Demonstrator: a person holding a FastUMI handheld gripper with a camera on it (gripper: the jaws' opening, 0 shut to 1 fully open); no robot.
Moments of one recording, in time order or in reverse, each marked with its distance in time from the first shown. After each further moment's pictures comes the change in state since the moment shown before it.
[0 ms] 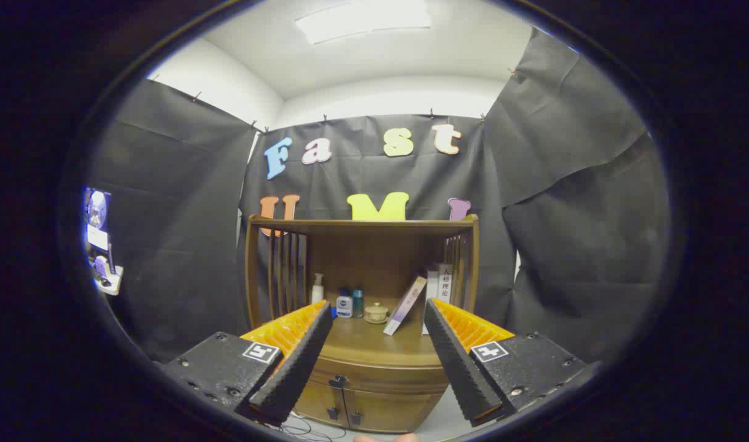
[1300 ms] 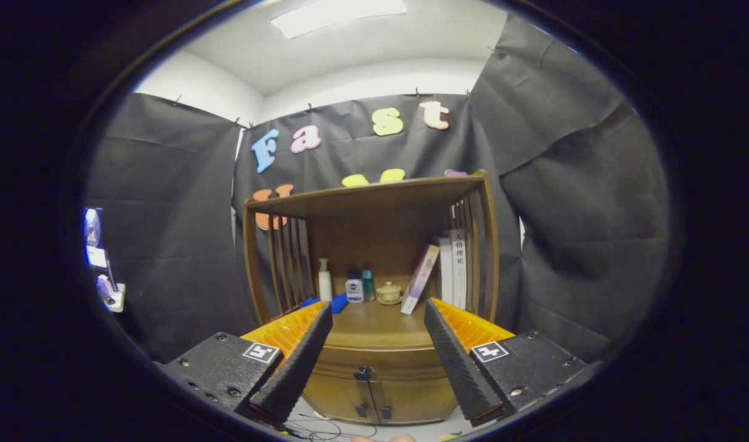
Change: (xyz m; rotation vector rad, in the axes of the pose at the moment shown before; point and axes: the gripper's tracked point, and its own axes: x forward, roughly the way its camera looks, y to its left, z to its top) arm 0.036 0.029 -0.077 0.152 0.080 -0.036
